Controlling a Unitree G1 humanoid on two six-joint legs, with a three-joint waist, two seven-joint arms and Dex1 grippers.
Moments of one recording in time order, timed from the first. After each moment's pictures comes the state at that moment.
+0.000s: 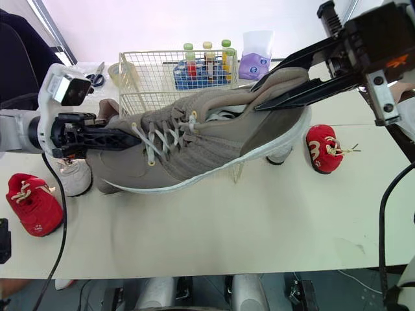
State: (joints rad) left arm -0.80 0.93 0.15 -0.02 -1.19 1.35 -1.12; right arm -1.23 -1.16 0.02 -0.10 0.76 0.48 1.59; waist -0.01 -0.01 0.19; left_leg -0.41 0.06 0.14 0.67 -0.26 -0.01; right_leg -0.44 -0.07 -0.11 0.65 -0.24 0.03
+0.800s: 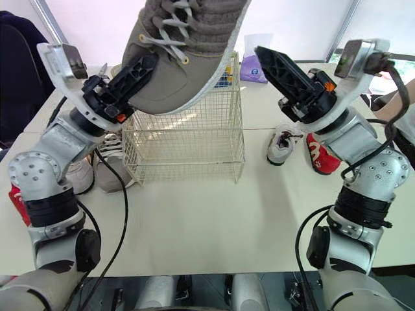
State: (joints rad) left arm -0.72 0.33 0.36 -0.20 -1.35 0.86 -0.41; right arm -0.74 -0.41 -0.45 -0.21 1.41 0.92 0.54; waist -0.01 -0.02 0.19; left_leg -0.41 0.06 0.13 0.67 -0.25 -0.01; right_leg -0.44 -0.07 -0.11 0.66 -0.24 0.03
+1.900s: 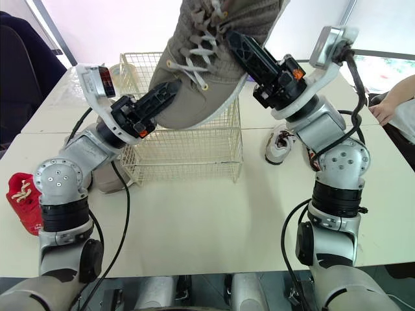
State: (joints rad) left arm -0.66 0.36 0.25 -0.21 -1.27 0.84 -0.46; right arm -0.81 -0.40 -0.29 -0.16 1.16 0.64 0.59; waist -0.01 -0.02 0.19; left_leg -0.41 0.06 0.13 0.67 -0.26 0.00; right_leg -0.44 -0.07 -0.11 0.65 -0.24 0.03
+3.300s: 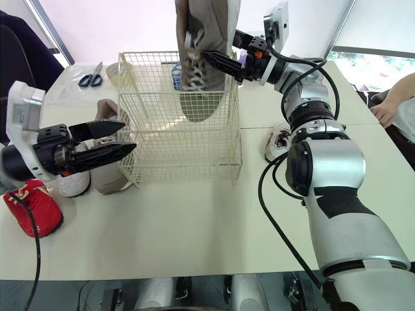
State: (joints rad) left arm -0.31 1.00 0.49 -0.51 -1.41 0.99 -0.53; right arm -1.51 -0.40 -0.20 1.34 0.28 -0.12 1.26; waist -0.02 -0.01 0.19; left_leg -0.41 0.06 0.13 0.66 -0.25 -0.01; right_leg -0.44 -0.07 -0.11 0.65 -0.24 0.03
